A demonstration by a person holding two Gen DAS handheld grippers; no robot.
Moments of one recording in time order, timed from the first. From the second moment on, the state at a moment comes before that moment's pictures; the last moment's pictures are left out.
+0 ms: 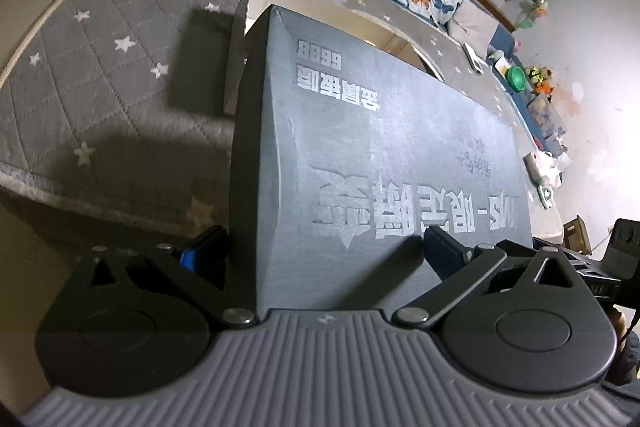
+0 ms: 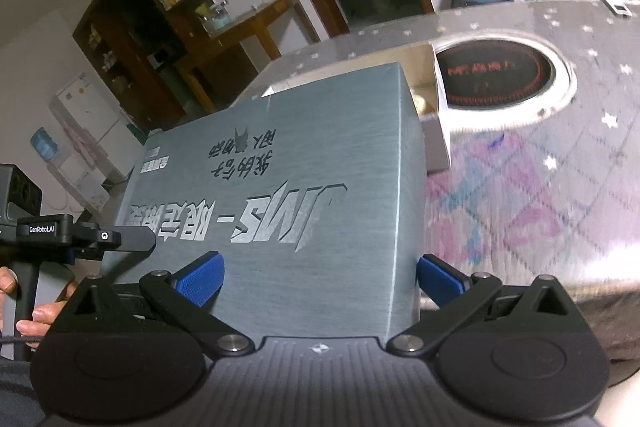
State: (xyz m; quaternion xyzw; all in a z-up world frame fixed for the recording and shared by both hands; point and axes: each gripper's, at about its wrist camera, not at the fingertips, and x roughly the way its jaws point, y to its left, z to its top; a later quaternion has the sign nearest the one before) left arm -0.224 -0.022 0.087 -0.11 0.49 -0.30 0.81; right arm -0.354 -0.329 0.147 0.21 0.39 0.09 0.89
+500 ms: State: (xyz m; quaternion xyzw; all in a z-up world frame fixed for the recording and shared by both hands) left arm -0.217 -0.025 0.060 -0.11 0.53 -0.29 0.79; right arm -0.347 -0.332 0.124 0.22 0.42 0.09 0.87
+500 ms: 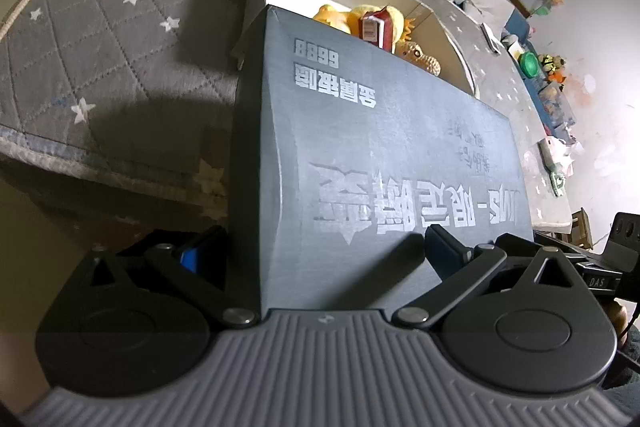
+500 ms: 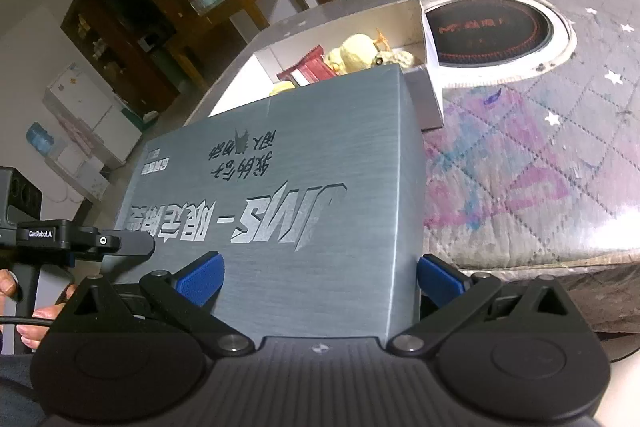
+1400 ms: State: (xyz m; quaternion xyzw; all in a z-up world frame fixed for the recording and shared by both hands) left arm -0.187 -0.023 0.031 -0.13 0.57 -0.27 0.76; right arm -0.320 -0.344 0.106 0.23 0.44 0.08 0.86
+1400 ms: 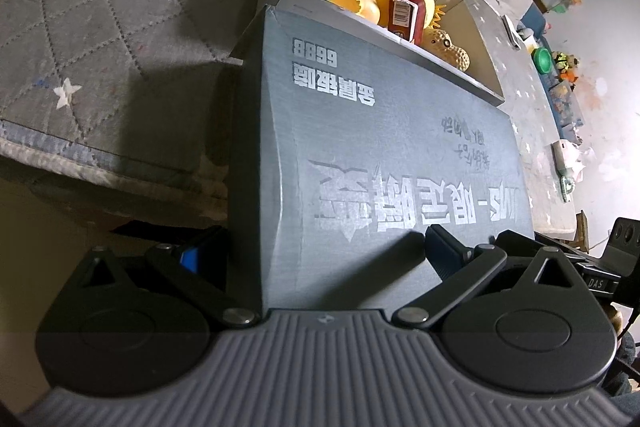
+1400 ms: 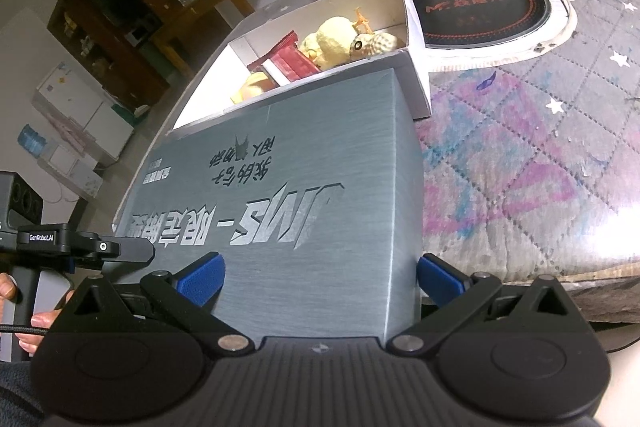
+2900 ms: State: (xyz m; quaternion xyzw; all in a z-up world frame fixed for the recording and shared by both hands) left arm -0.189 -0.032 0.035 -0.12 0.59 -0.27 0.75; right arm -0.315 -0.344 0.107 0.22 0.45 0.08 0.86
